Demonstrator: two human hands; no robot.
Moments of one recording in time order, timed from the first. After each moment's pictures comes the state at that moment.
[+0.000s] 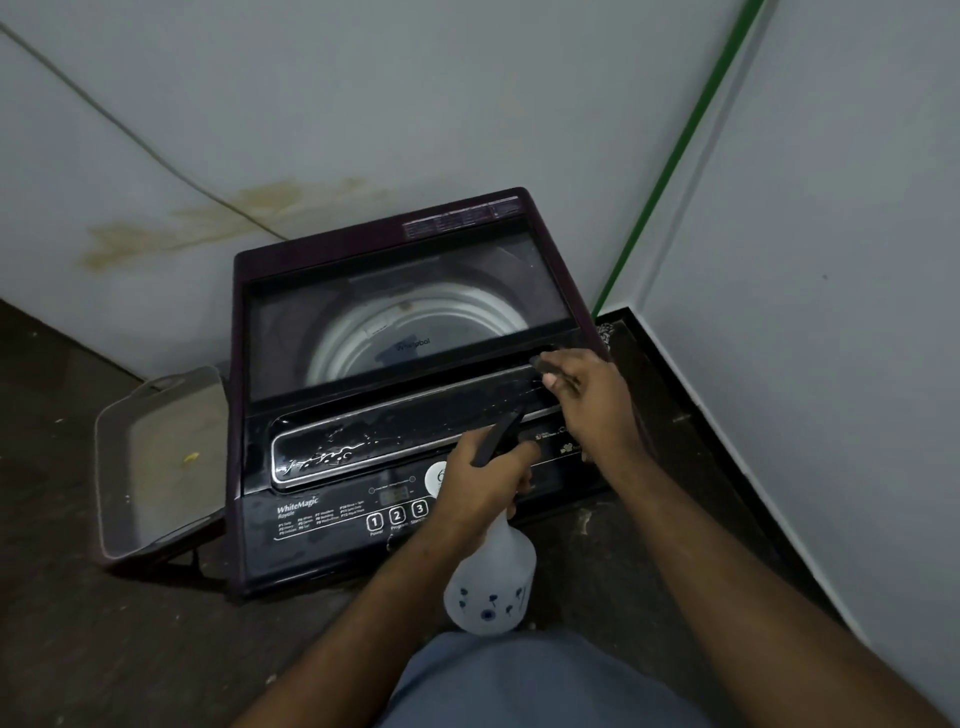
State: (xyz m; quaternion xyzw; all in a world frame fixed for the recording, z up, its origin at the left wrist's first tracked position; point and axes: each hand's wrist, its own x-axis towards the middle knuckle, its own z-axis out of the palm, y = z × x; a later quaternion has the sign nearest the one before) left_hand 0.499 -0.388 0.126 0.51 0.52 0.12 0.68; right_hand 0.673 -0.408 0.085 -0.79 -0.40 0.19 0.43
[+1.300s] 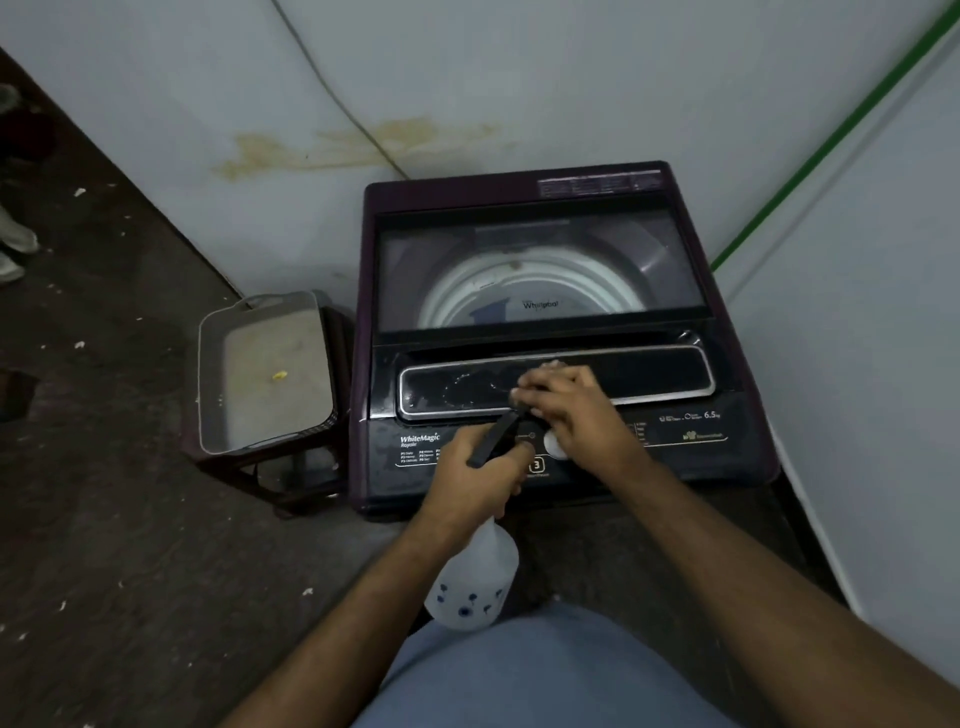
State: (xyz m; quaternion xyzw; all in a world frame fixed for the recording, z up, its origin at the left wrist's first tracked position) left_hand 0.355 -0.358 0.135 0.51 0.55 0.16 0.64; right_hand 0.546 -0.365 0.068 -0.64 -0.69 0.18 0.28
